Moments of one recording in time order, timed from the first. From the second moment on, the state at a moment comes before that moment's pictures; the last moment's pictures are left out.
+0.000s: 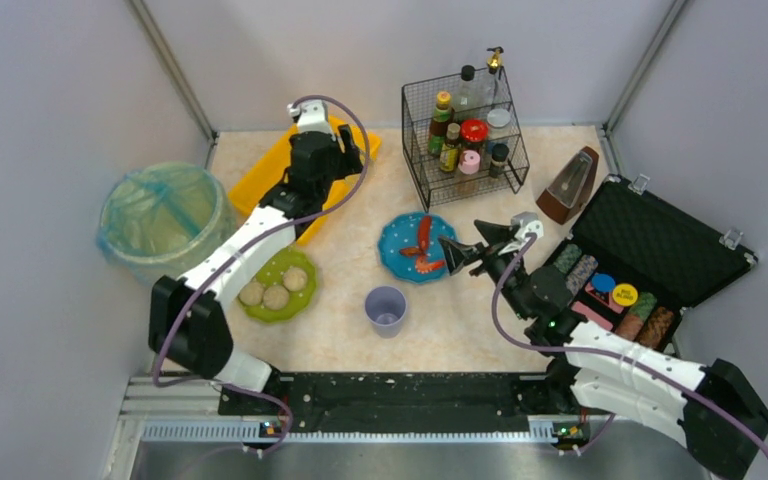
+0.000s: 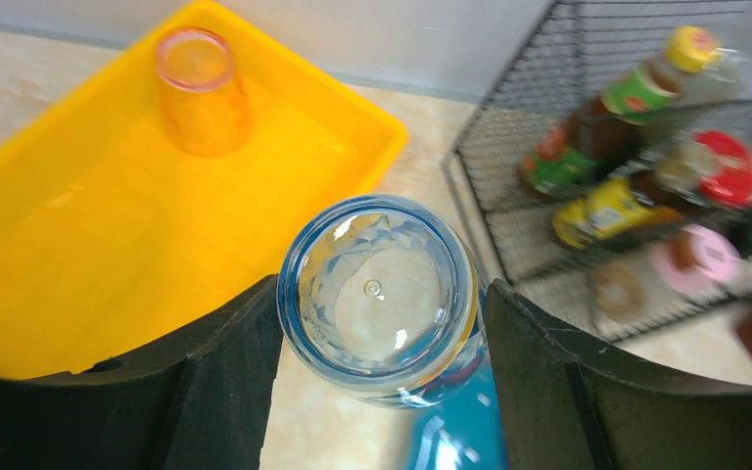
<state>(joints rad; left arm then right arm) -0.45 1.43 1.21 -0.03 -0.29 -0.40 0.77 0.89 0.30 0.79 0.22 0.26</state>
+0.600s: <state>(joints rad) -0.20 1.99 1.72 0.05 -0.45 -0.13 0.77 0.84 0.30 0.63 0.33 0.09</state>
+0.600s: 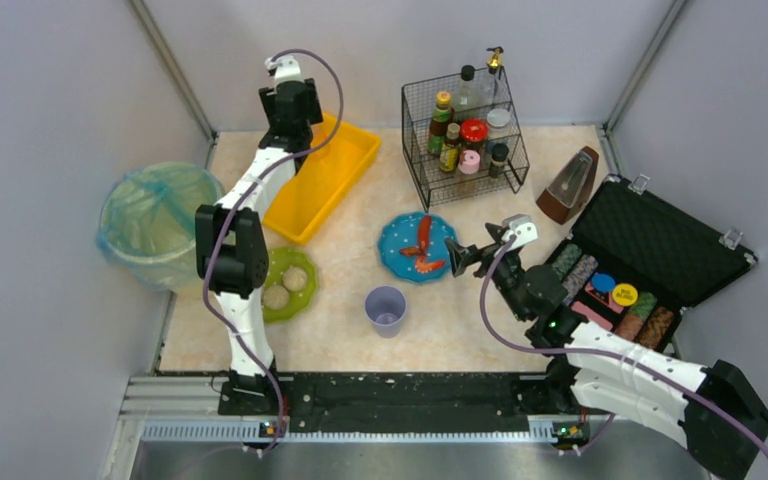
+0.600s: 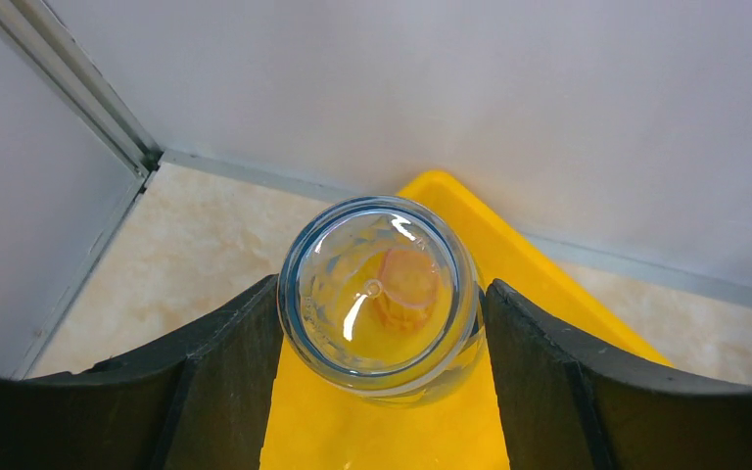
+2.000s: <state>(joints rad) -0.13 2.34 2.02 0.08 -0.27 -0.08 0.77 0.98 0.32 0.60 0.28 0.06</state>
